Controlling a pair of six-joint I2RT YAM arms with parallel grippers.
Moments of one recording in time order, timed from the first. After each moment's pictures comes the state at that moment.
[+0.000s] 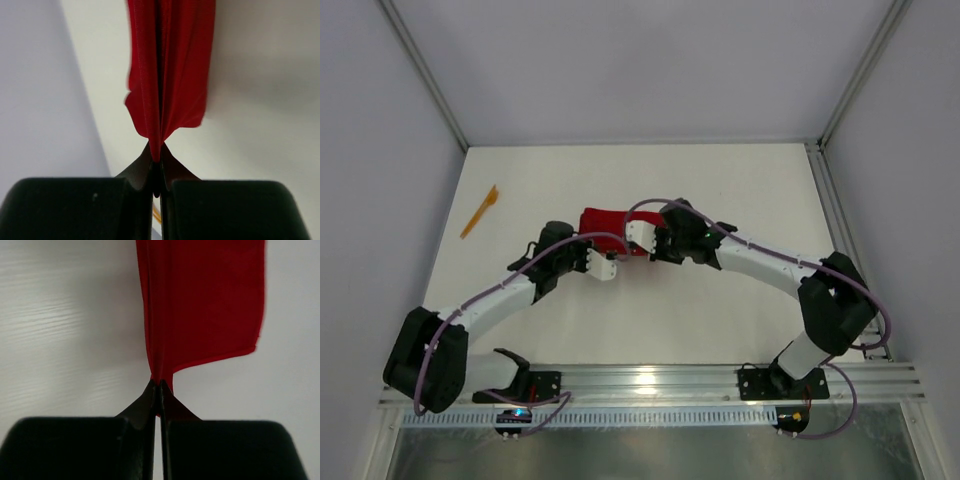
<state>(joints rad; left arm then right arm) -0.44 1.28 0.68 -0.02 0.05 1.38 0.68 1.59 1.13 -0.33 -0.15 -0.77</state>
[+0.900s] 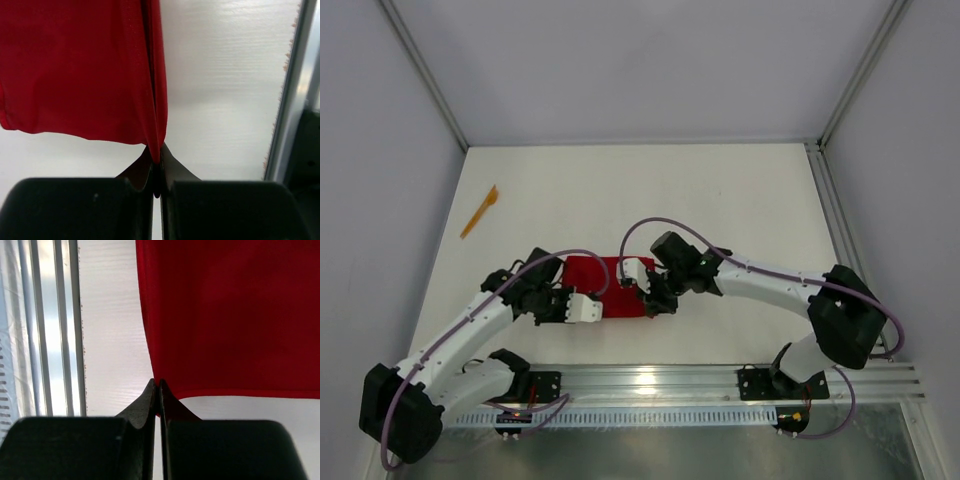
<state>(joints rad) -0.49 0.96 0.65 -0.90 0.28 1.14 0.89 1.50 0.91 -0.40 -0.51 -0.46</state>
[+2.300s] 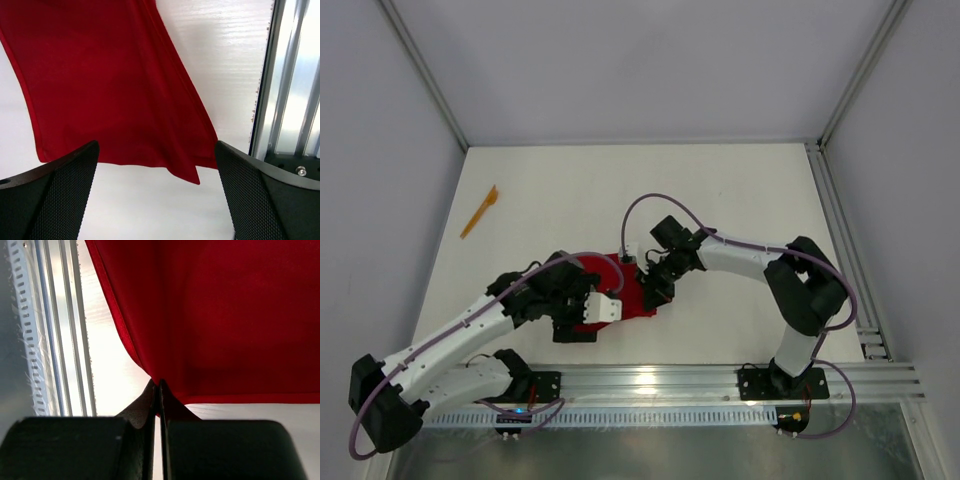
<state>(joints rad) -0.76 0.95 0.77 -0.91 0.24 0.85 0.74 1.76 1.07 -0.49 -0.77 -0.41</state>
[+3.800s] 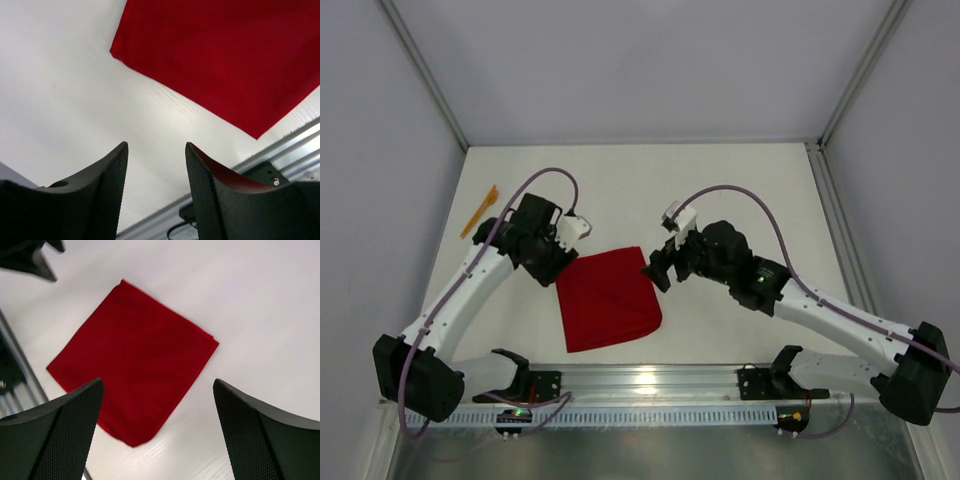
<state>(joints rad) -0.39 1.19 1.08 -1.05 0.05 0.46 0.86 1.09 0.84 -0.15 -0.10 0.02</state>
